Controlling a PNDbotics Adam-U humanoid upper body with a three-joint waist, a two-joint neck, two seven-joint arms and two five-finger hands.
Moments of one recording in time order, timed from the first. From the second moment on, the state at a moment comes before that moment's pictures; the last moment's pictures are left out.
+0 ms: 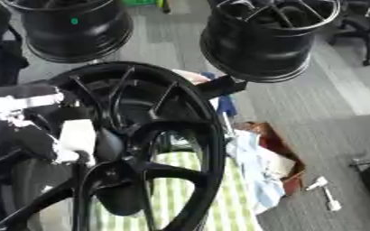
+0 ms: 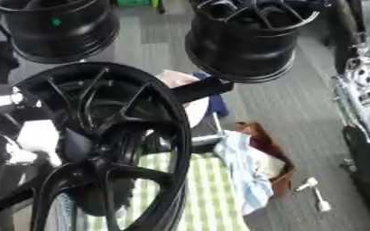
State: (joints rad) left arm -0.75 0.98 -0.65 -1.86 -0.12 0.51 -0.58; right arm -0.49 -0.55 0.02 -1.77 -0.17 0.17 -0.42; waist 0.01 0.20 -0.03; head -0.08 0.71
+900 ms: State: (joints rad) left arm -0.67 1.04 -0.53 -1.97 -0.11 0.44 -0.48; right arm -0.49 -0.55 0.02 -1.77 -0.18 0.17 -0.42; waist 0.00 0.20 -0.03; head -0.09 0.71
